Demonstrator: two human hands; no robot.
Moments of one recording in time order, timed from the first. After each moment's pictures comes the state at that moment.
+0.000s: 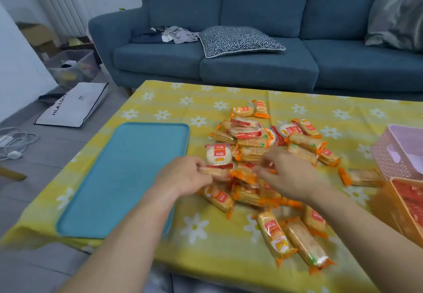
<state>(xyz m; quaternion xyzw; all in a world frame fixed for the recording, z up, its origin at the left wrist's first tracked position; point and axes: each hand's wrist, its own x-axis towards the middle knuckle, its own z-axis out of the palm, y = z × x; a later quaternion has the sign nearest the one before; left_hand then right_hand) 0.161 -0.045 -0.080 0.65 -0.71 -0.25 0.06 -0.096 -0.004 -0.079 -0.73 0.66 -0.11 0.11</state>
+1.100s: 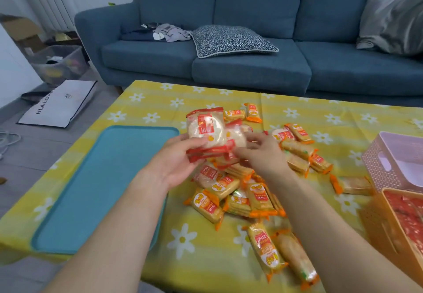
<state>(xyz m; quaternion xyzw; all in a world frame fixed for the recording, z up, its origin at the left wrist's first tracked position) 0.136 -0.085 -0.059 0.37 -0.32 -0.76 0.43 -0.058 -0.046 -0.056 -0.44 0.63 -0.46 0.44</state>
